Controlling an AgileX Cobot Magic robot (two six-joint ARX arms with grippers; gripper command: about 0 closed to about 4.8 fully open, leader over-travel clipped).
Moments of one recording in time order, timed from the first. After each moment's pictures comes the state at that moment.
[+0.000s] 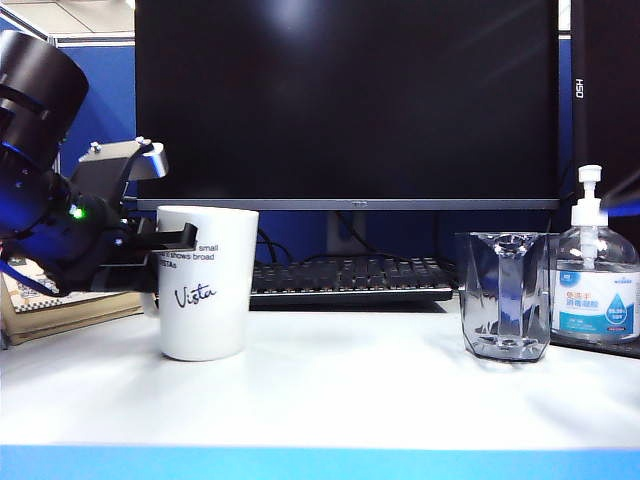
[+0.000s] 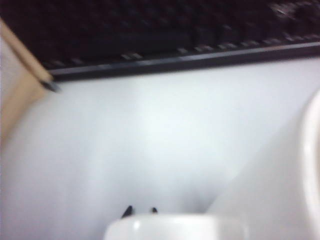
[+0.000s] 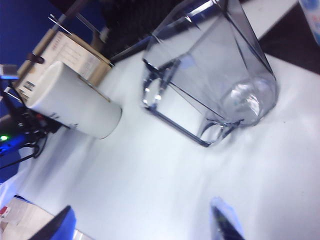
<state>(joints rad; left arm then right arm) -0.44 1.61 0.51 0.66 -0.12 -0.07 0.13 0.20 0.01 -0.08 -0.52 0.60</state>
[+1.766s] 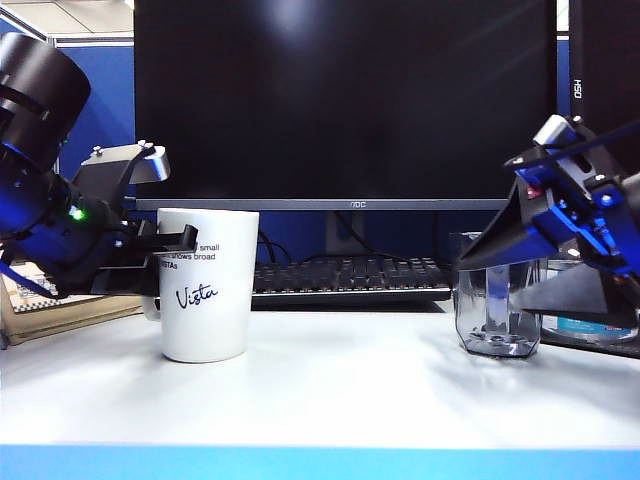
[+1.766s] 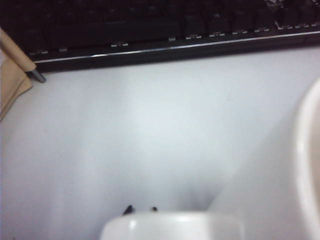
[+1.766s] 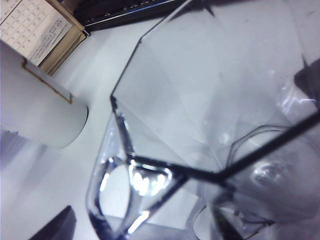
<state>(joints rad) -0.44 1.61 0.52 0.63 -0.11 -0.07 0.28 1.36 0.28 0.67 -0.45 0.42</state>
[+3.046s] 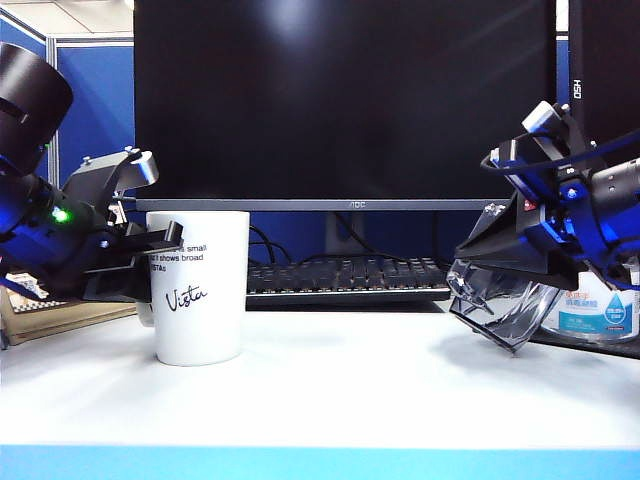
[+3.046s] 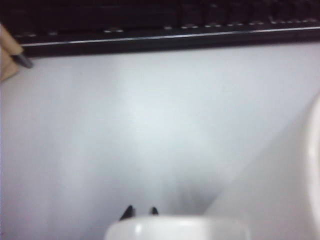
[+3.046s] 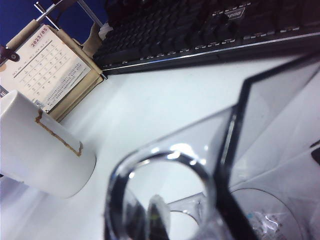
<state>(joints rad) -0.38 1.61 0.52 0.60 0.04 -0.10 0.28 1.51 0.31 0.91 -0.44 0.46</state>
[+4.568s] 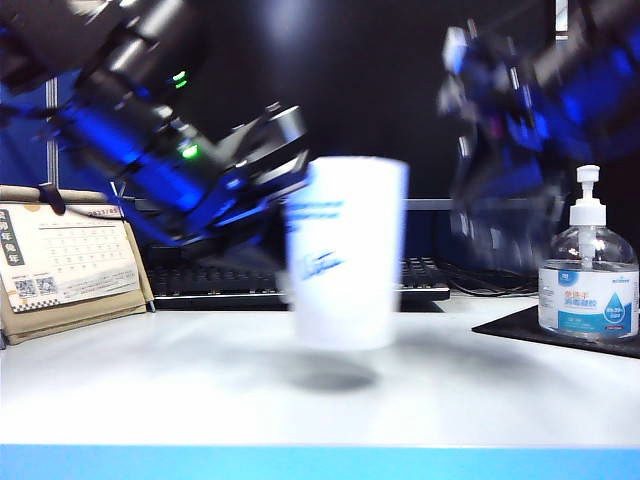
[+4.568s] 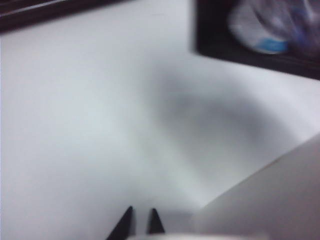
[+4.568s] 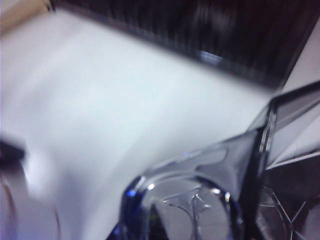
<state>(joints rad) -0.65 1.62 0.80 0.24 0.22 -0.10 0.42 1.24 0.77 -0.11 -0.14 0.03</state>
